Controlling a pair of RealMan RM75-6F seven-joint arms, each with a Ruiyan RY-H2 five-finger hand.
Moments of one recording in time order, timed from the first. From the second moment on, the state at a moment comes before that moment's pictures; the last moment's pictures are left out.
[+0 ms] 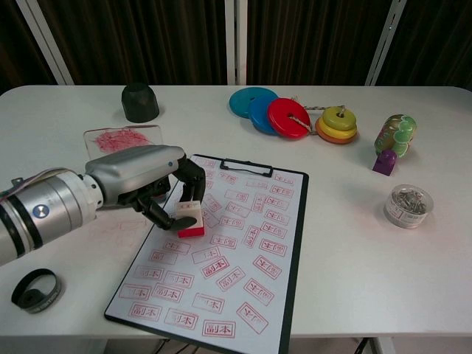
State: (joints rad) left arm -0.66 -1.74 -0.09 -1.49 1.29 0.96 0.24; right arm 0.04 -1.09 0.06 -1.45 -1.49 1.48 0.19
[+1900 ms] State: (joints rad) left arm -0.38 -1.55 -0.02 -1.25 1.34 1.13 -0.13; right arm 0.05 -1.10 0.05 -1.49 -1.50 1.46 0.12
